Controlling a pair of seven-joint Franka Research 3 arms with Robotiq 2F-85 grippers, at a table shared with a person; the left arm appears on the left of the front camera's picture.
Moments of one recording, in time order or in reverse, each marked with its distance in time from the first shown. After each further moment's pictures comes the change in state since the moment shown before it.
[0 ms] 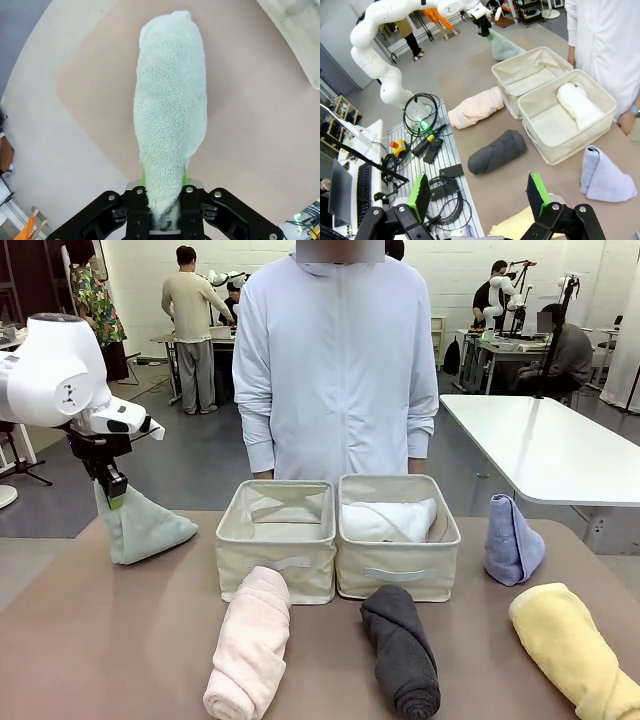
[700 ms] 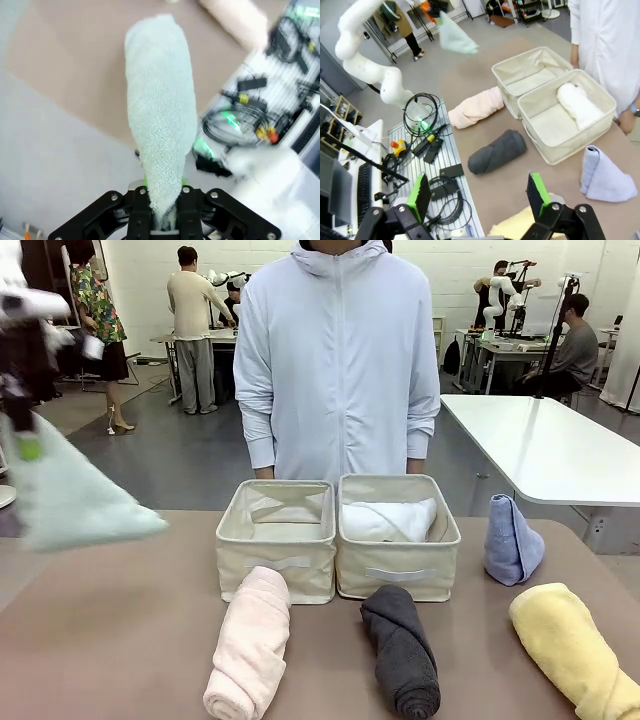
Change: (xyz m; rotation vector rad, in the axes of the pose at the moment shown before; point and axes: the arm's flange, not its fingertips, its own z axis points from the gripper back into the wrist) left arm -0.104 -0.042 0.232 -0.327 0.142 -0.204; right arm 0.000 0.000 0.000 0.000 0.000 -0.001
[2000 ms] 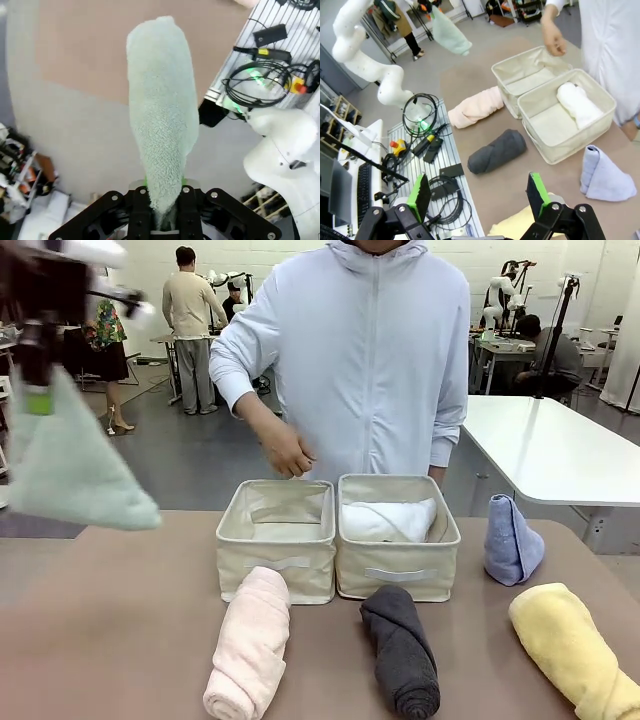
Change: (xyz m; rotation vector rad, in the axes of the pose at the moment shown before) left arm 0.108 -0.099 0.031 0.253 0.248 -0.277; right arm 0.000 0.001 0.000 -0.002 0.002 0.000
